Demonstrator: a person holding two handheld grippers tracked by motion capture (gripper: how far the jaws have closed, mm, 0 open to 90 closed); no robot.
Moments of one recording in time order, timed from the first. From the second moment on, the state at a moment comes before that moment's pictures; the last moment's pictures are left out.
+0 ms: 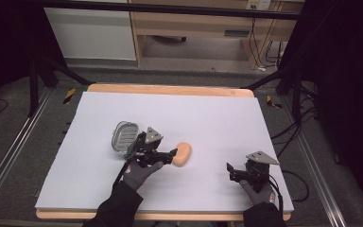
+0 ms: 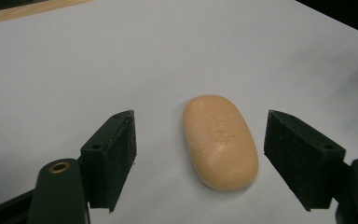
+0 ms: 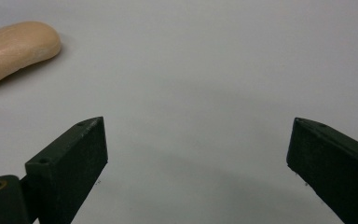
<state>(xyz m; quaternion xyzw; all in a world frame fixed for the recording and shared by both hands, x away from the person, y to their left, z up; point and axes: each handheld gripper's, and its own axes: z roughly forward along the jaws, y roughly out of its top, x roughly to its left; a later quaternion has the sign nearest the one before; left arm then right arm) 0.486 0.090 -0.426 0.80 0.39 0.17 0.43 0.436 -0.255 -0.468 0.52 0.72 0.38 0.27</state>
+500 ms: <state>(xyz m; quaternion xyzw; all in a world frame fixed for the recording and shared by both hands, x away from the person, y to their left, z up) 0.493 0.067 -0.436 0.81 0.38 0.16 0.42 0.437 -0.254 -0.469 0.52 0.72 0.38 0.26</state>
